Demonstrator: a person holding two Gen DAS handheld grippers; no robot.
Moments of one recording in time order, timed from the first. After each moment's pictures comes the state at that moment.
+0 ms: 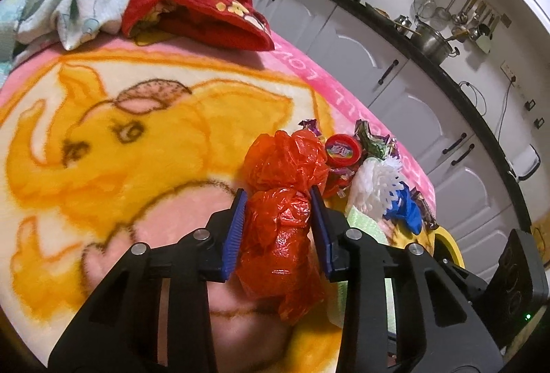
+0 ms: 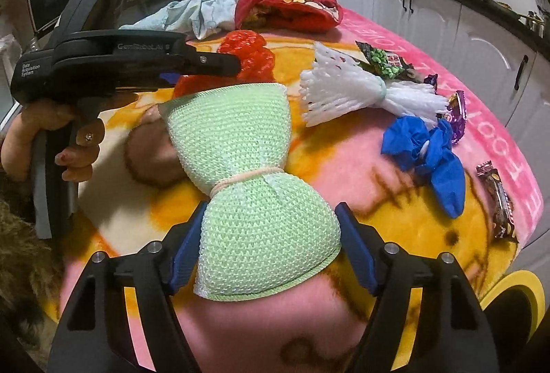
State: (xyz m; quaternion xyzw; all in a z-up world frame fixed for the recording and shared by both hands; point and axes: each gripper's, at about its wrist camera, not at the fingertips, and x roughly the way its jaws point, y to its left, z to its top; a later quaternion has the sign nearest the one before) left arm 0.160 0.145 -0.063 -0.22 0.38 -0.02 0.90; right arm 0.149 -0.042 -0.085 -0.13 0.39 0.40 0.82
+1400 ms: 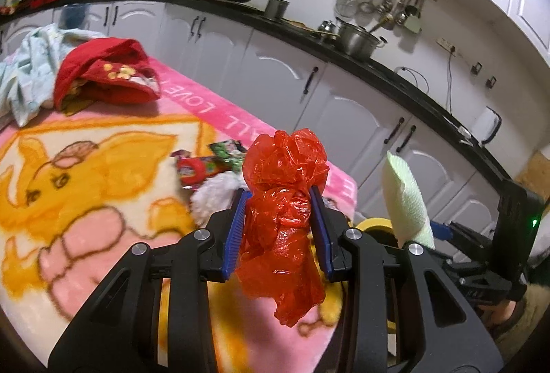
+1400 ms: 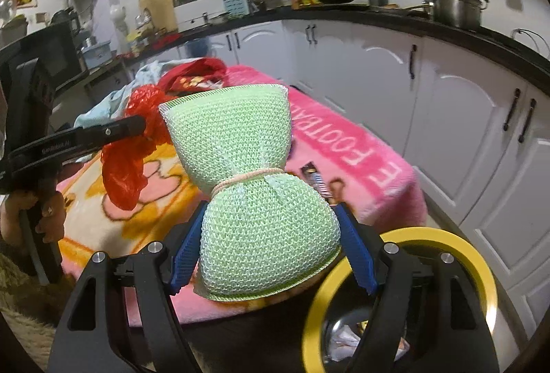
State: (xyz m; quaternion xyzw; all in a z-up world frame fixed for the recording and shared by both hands) left arm 0.136 0.026 0.008 -0.14 0.31 -0.12 0.93; right arm 0.146 -0.210 -0.010 -0.02 0.33 0.27 0.90
